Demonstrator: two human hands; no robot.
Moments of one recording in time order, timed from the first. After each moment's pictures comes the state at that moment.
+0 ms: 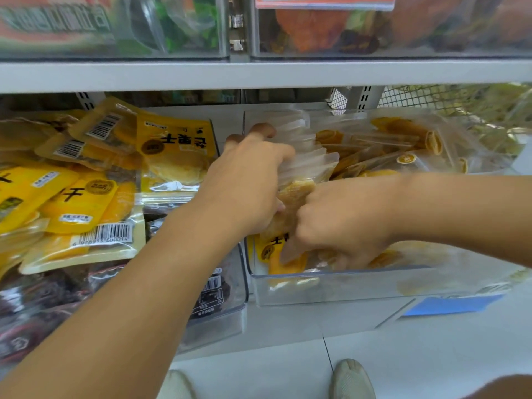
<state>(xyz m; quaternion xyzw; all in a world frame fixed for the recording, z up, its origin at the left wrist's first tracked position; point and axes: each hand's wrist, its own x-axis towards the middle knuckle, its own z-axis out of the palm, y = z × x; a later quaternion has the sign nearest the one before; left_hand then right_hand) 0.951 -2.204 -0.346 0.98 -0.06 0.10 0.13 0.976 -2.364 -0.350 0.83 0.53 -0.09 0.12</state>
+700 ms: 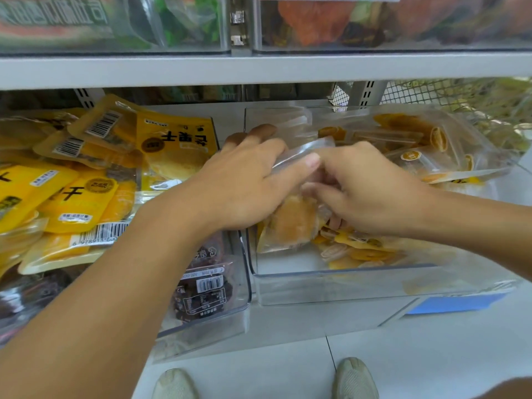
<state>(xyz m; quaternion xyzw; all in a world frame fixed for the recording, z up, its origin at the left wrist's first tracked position) 0.949 -2.192 -0.338 0.98 -0.10 0.01 0.17 0.979 -2.381 -0.345 0.90 0.36 0.05 -0.22</state>
